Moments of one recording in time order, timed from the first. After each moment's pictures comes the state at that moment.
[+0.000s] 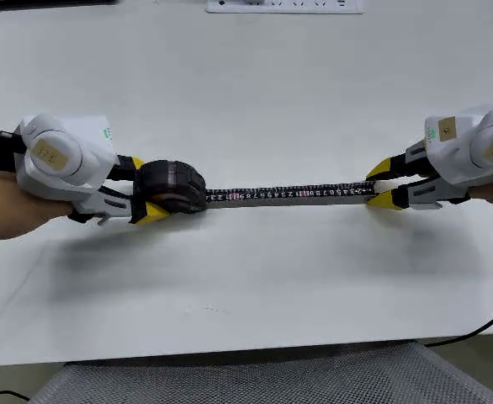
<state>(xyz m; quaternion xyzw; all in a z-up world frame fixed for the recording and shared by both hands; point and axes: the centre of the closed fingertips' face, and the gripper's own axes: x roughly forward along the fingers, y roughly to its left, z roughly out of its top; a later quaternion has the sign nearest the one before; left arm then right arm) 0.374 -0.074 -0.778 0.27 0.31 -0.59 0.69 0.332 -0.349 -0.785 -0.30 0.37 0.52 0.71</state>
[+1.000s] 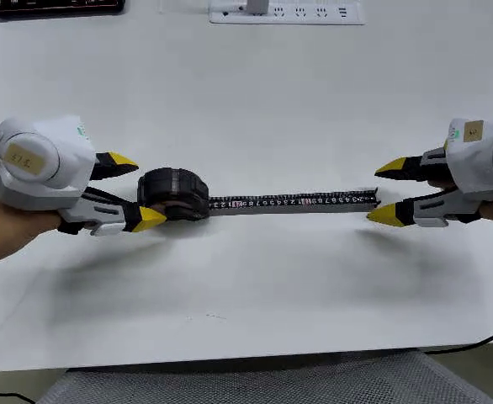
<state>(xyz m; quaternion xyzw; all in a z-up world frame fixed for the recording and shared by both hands) 0.382 -0.058 -0.749 0.20 0.31 -0.52 0.77 0.327 -0.342 -0.758 -0.21 0.37 0.45 0.79</state>
